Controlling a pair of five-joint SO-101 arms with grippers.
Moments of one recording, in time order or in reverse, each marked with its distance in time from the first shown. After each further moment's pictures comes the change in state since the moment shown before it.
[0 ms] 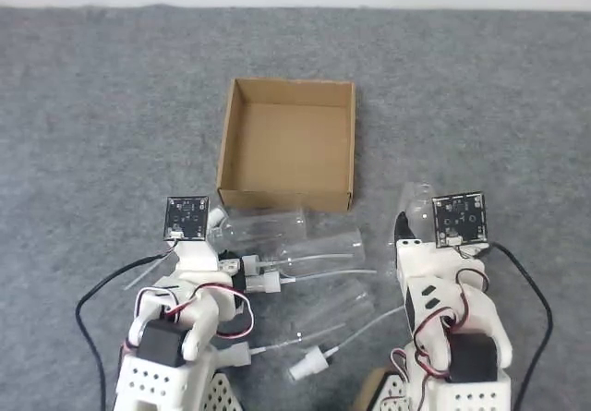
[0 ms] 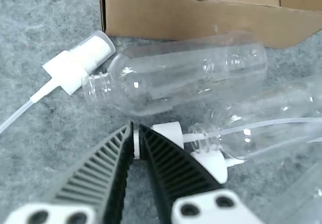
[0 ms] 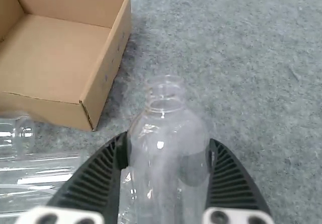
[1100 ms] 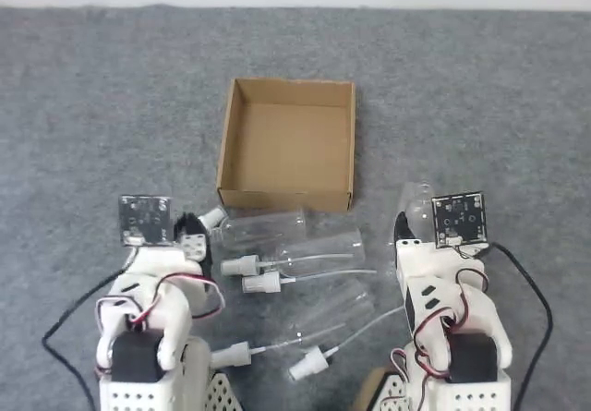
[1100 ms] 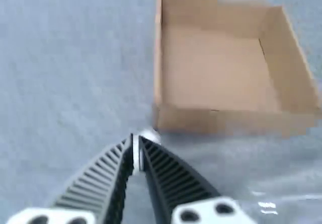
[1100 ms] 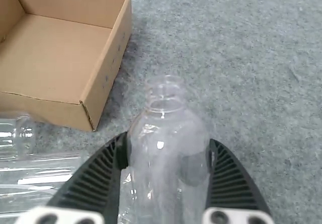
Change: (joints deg) left arm -12.5 0.0 -13.8 -1.9 -13.3; right arm 0.0 0.0 0.0 0.0 0.0
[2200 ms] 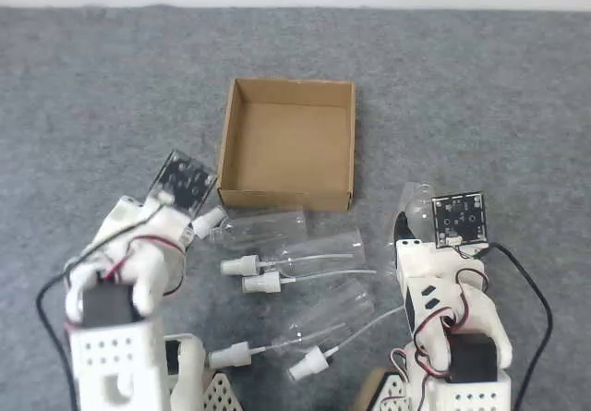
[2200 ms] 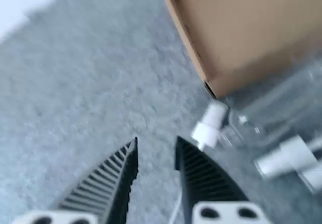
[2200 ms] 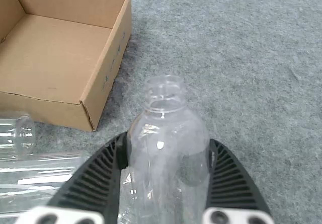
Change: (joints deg) left arm -8.7 33.2 -22.6 1.9 -39.2; right arm 0.0 0.0 0.0 0.0 0.0
